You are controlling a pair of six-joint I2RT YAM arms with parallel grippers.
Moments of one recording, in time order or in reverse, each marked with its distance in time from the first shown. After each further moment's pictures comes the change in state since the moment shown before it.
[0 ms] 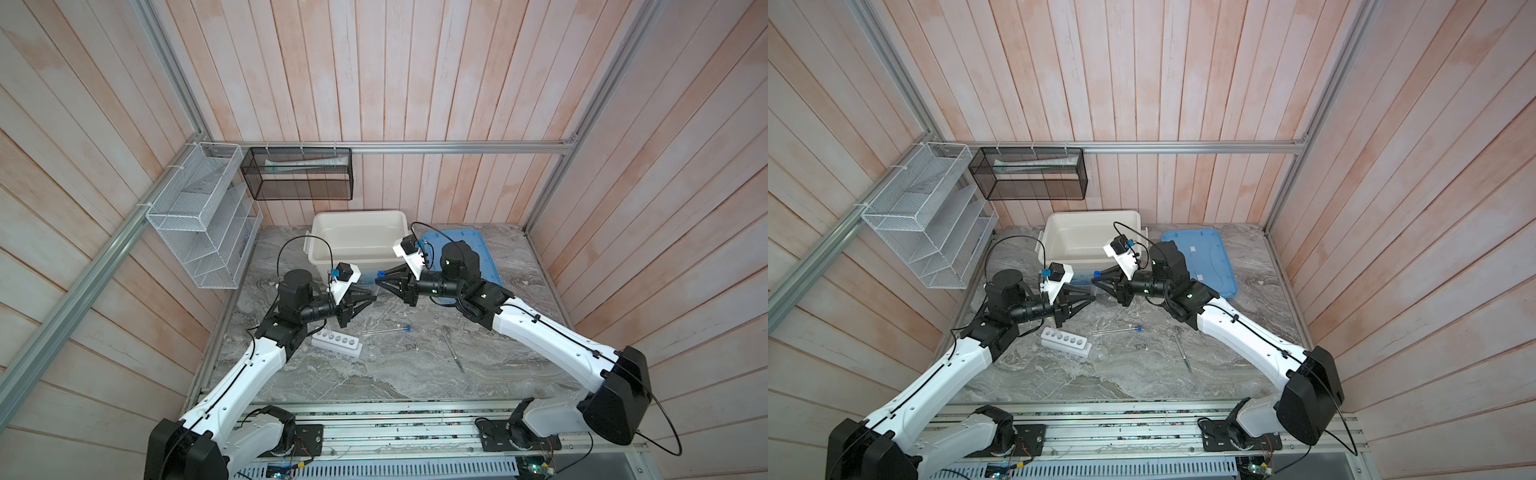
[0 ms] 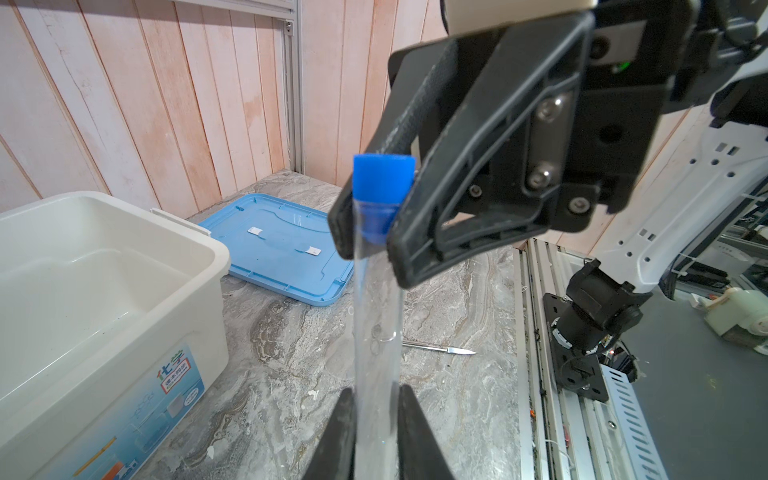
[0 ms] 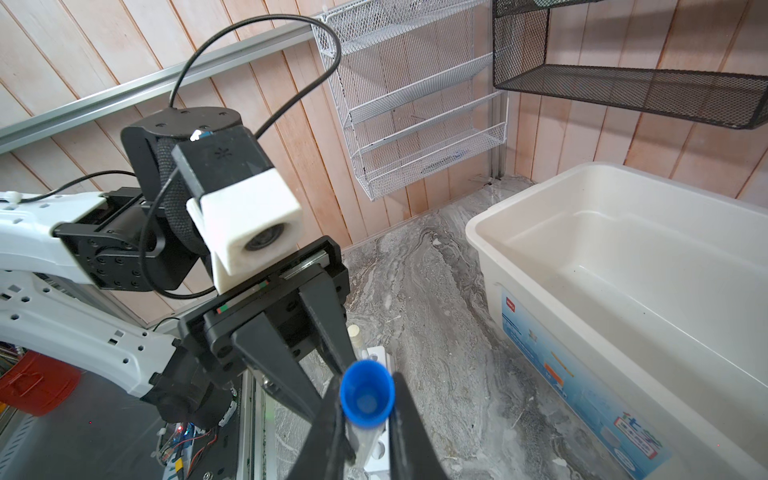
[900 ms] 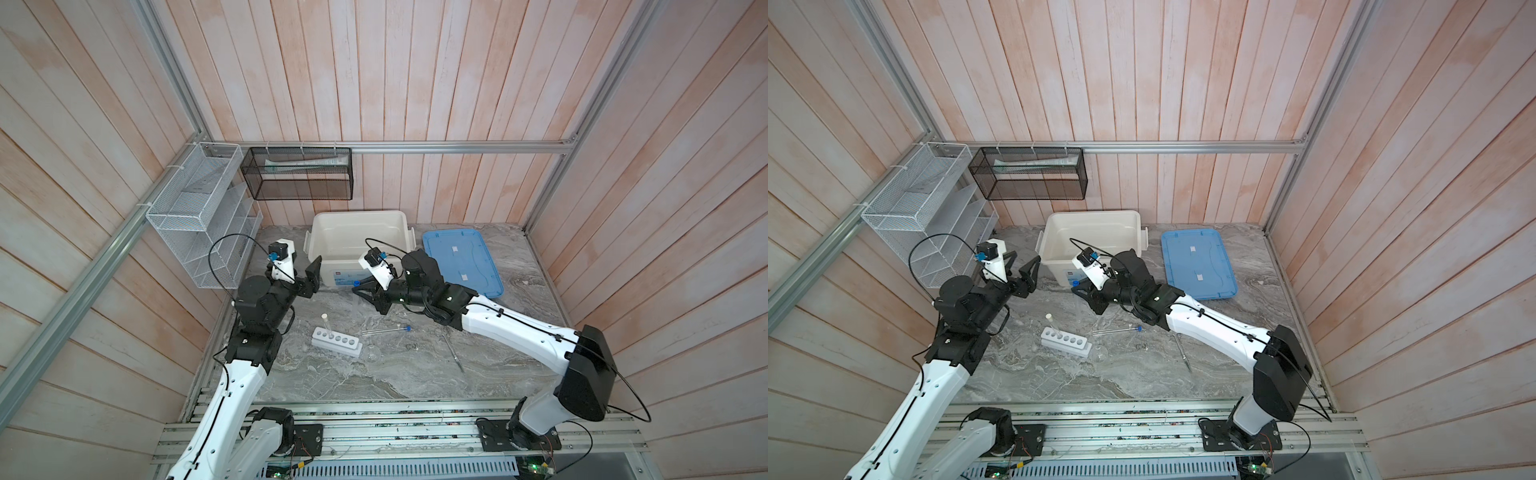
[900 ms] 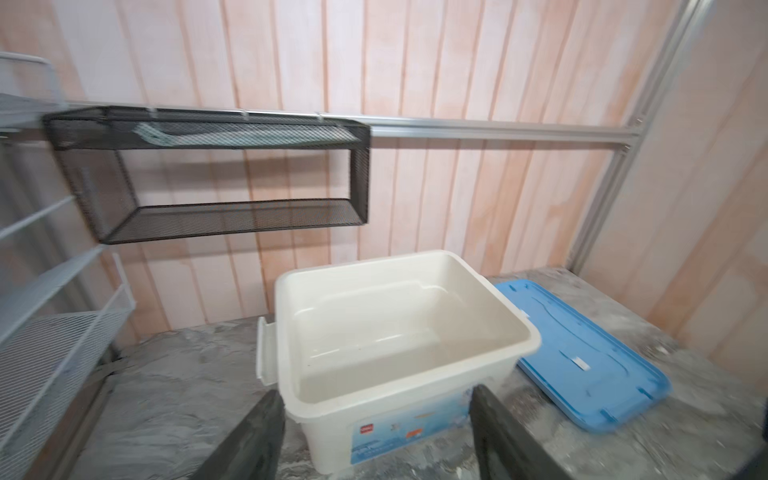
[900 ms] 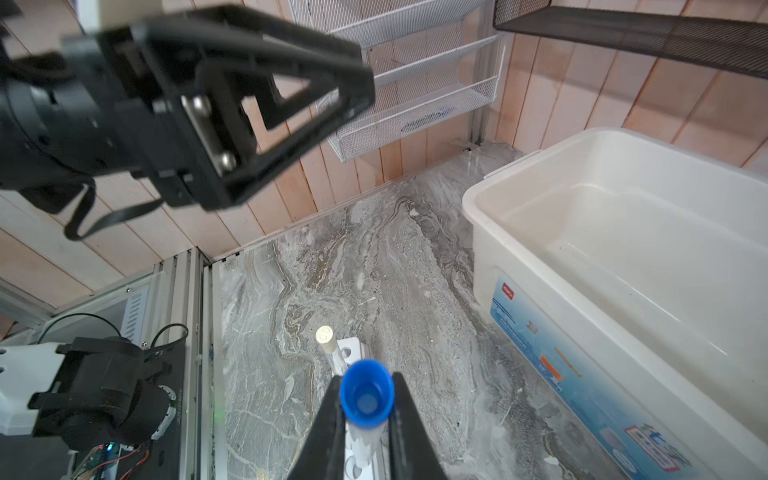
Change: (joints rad) left arm 0.251 -0.208 -0.007 0.064 -0.687 -0.170; right arm 0.175 0.204 0.115 -0.053 0.267 -0.092
